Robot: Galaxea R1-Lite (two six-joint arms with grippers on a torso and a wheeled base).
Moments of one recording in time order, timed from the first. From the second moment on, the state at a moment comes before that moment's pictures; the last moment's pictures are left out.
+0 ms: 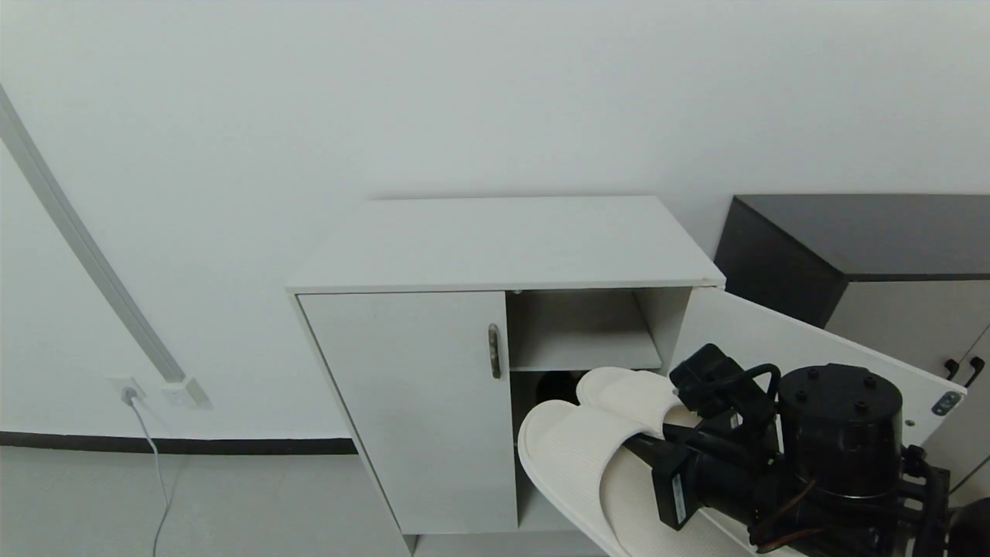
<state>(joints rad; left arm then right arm) 0.00 0.00 0.00 0.00 -0.07 -0.01 0.80 1.68 -0.48 -0.90 -0.09 0.04</state>
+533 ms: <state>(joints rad) 0.00 0.00 0.00 0.00 -0.07 -0.01 0.80 1.68 -0.47 -0.90 -0.09 0.04</state>
